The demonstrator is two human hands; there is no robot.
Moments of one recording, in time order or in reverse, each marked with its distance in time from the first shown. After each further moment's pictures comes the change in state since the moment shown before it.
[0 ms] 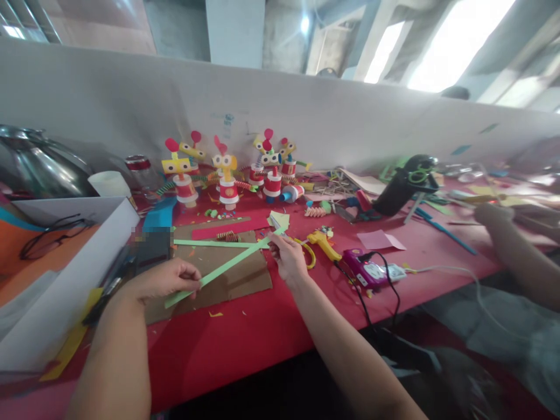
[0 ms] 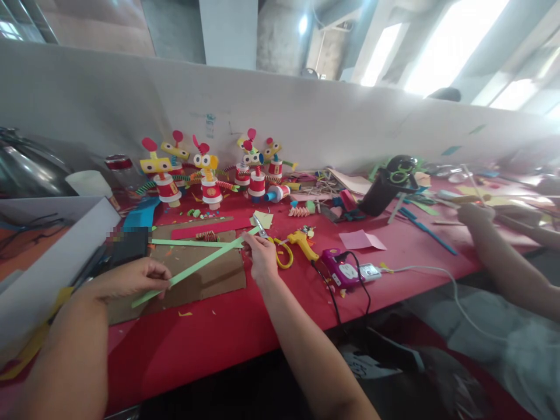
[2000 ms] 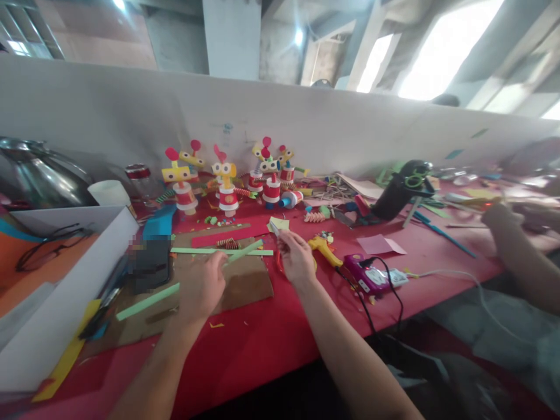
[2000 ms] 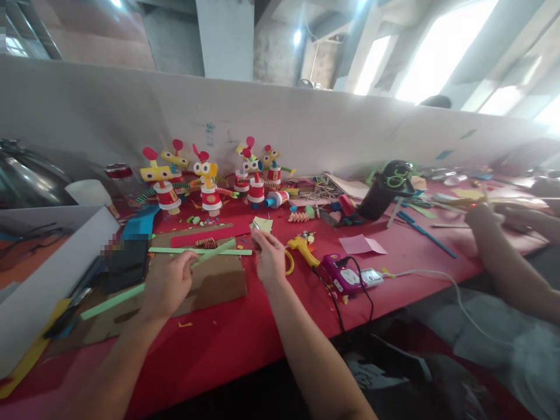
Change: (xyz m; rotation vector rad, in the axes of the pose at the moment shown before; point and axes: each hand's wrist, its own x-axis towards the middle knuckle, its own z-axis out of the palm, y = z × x) left_hand 0.039 0.037 0.062 0.692 1.085 0.177; right_hand 0.006 -0.013 -0.003 -0.037 -0.054 -0.281
